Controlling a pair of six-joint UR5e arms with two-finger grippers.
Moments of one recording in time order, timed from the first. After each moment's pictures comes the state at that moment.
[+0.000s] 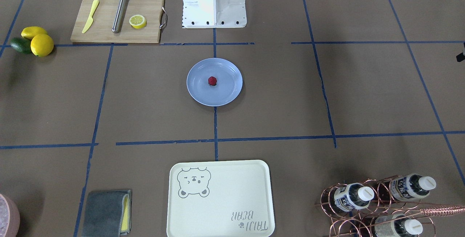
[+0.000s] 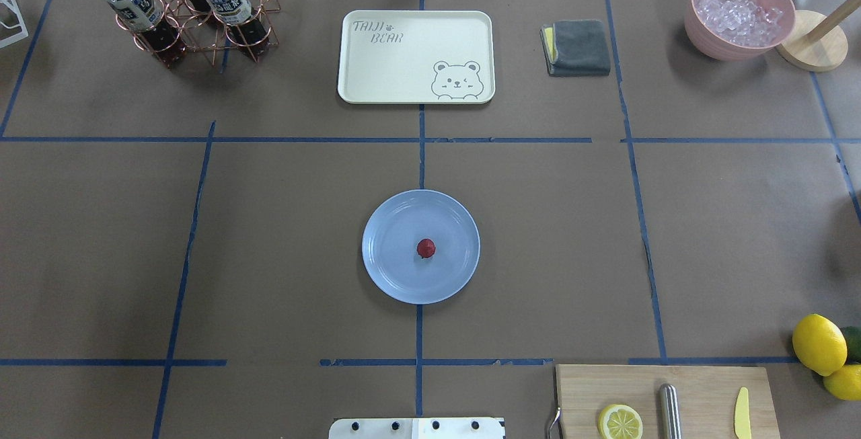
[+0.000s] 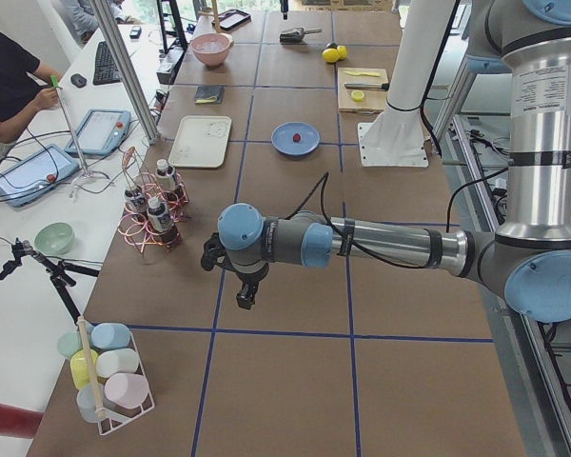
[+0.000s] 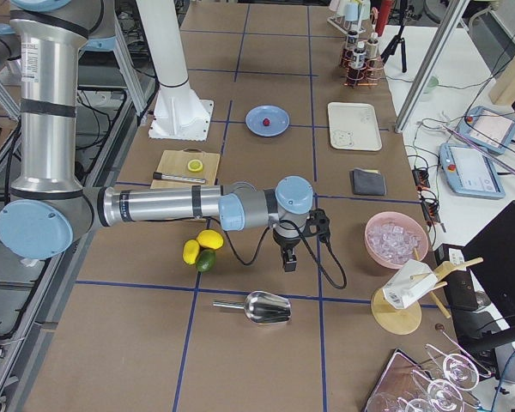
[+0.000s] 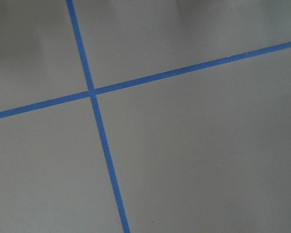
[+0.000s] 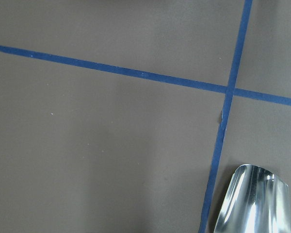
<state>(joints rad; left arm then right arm) -1.51 -1.50 -1.73 -1.58 -2.49 0.15 1.43 -1.67 1.74 -1.49 2.40 0.03</state>
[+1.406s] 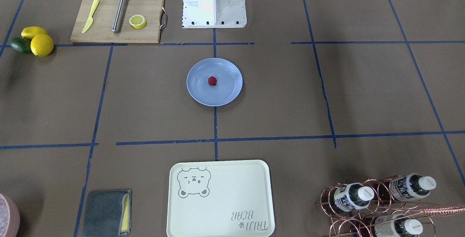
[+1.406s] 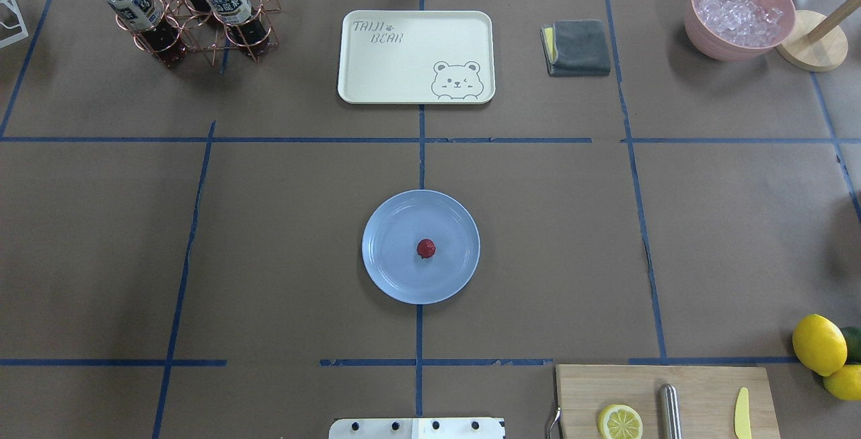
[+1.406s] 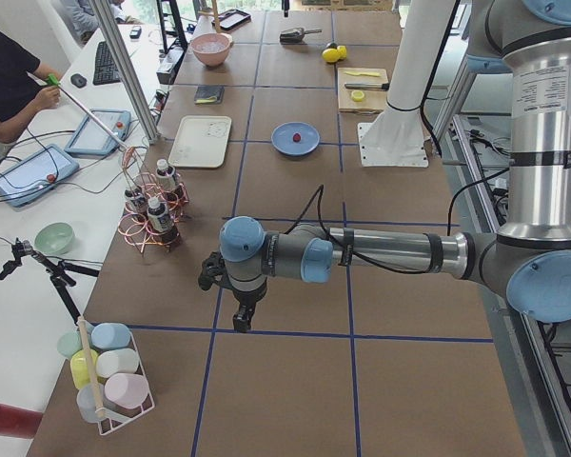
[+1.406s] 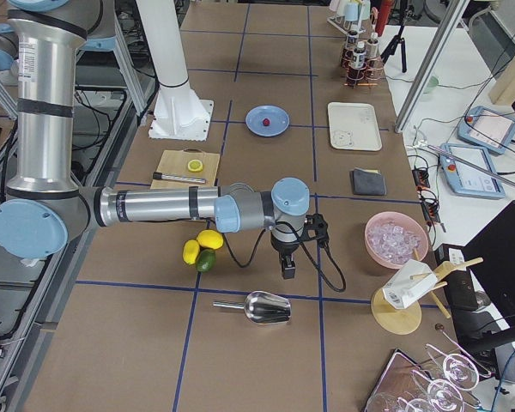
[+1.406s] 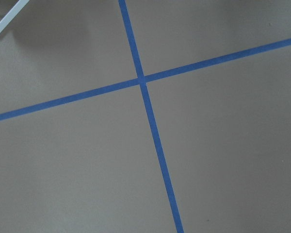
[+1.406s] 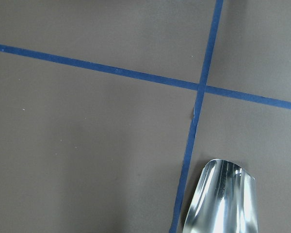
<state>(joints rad) -1.51 -1.50 -1.67 -1.66 -2.34 0.14 1.44 -1.68 1.75 -1.49 2.33 0.01</state>
